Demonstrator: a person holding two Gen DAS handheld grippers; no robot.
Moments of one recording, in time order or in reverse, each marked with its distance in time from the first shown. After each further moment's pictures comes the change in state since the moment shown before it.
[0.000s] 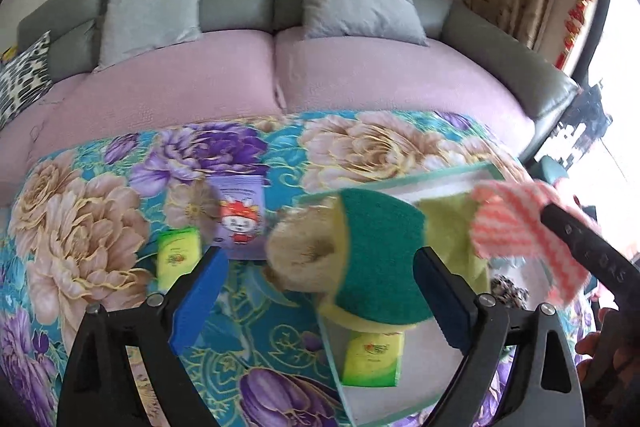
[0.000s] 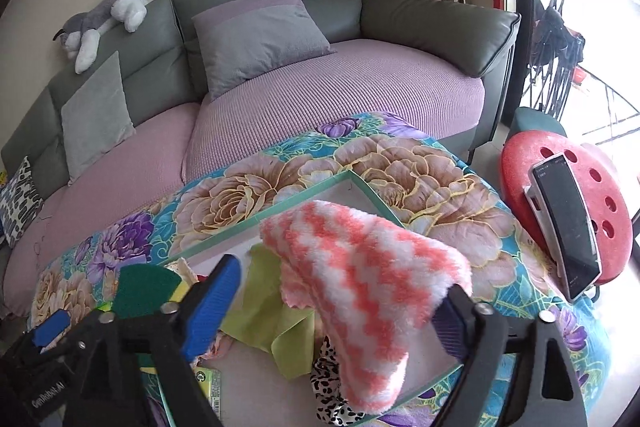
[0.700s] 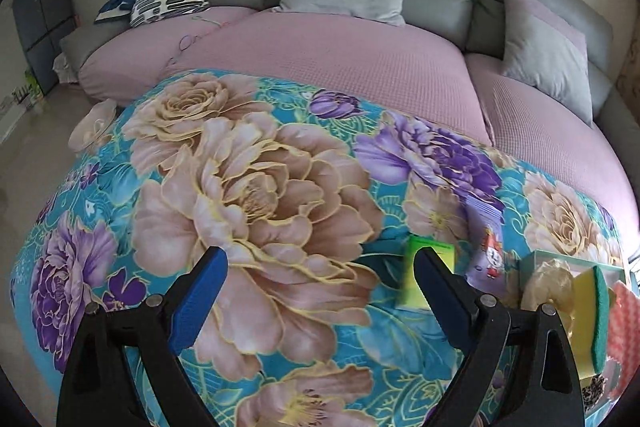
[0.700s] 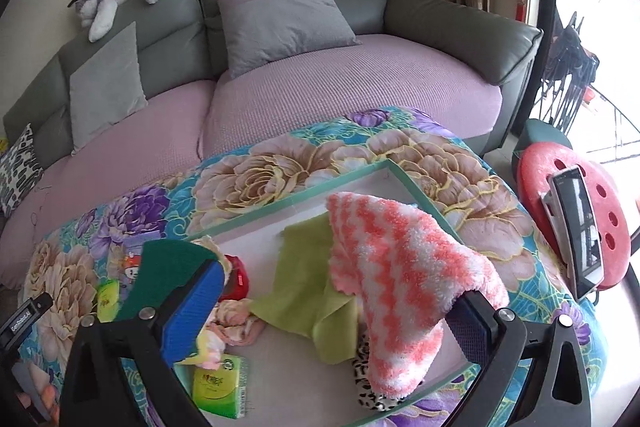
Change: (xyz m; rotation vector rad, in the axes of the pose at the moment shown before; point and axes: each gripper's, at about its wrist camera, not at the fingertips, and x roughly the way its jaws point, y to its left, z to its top) left arm -0.010 0.186 -0.027 -0.425 -0.003 0.383; right arm -0.004 0.056 -0.010 -0.107 0.021 -0.002
